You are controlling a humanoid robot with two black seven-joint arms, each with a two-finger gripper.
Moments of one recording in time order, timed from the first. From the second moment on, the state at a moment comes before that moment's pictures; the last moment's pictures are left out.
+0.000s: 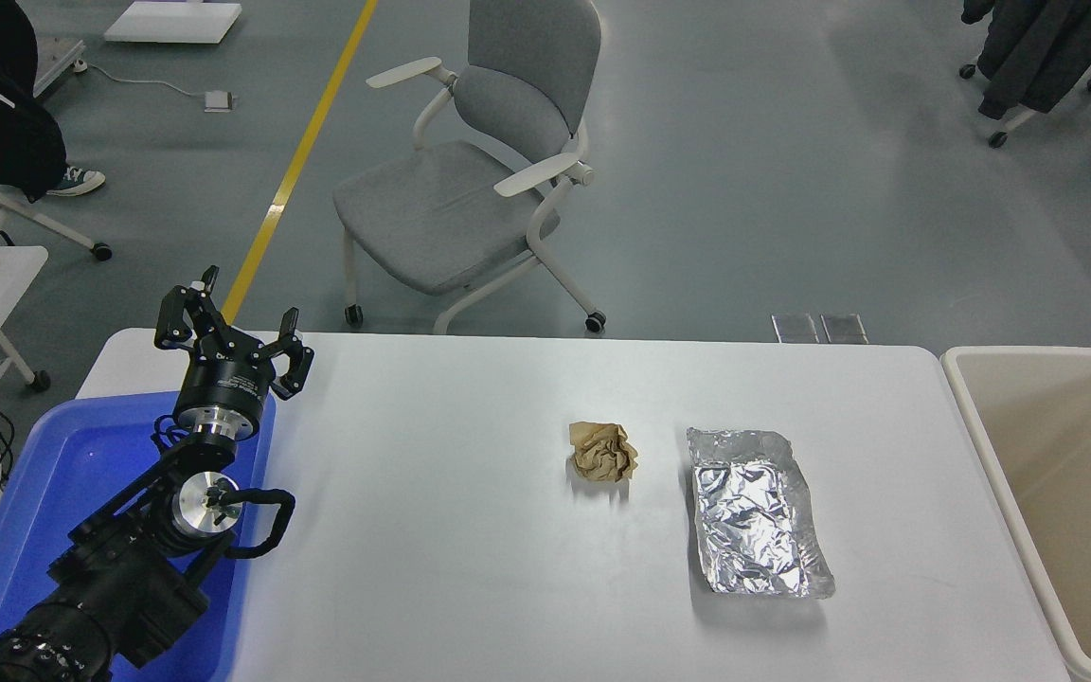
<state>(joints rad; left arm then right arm) -0.52 0.22 -1.05 -0.60 0.18 -0.33 -0.58 0.81 -0.75 0.58 0.10 0.29 0.32 -0.24</state>
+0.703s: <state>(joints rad) -0.52 0.22 -1.05 -0.60 0.18 -0.33 -0.58 0.99 -0.61 0.51 0.13 0.16 0.74 -0.22</state>
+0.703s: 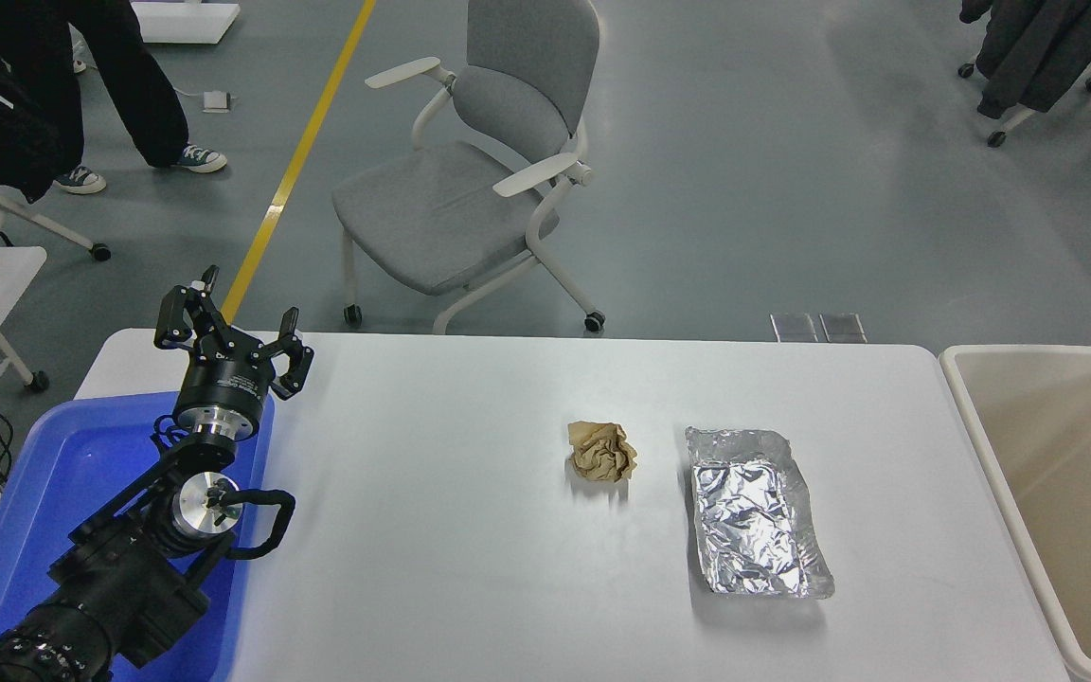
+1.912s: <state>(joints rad) -0.52 0.22 -1.05 -0.60 0.18 -0.33 -0.58 0.83 -0.58 0.60 0.94 -0.21 0.19 0.09</state>
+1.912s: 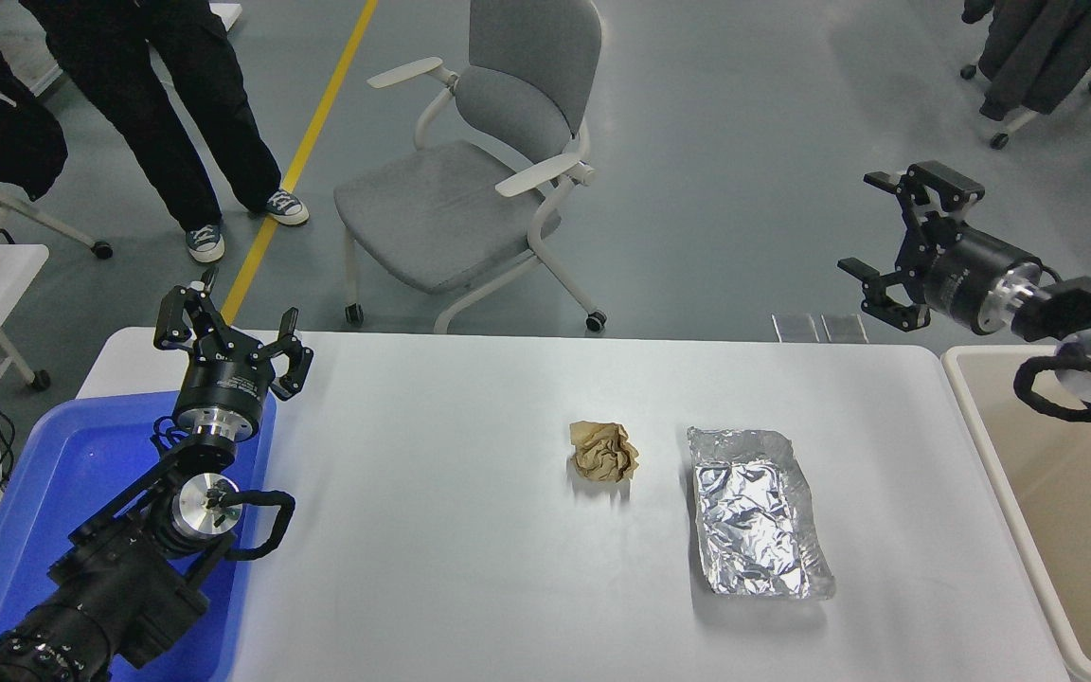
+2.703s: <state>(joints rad) -0.52 0.22 -1.05 -0.60 0.18 -0.33 -0.58 0.83 -0.22 0.77 0.56 -0.18 0.15 0.11</state>
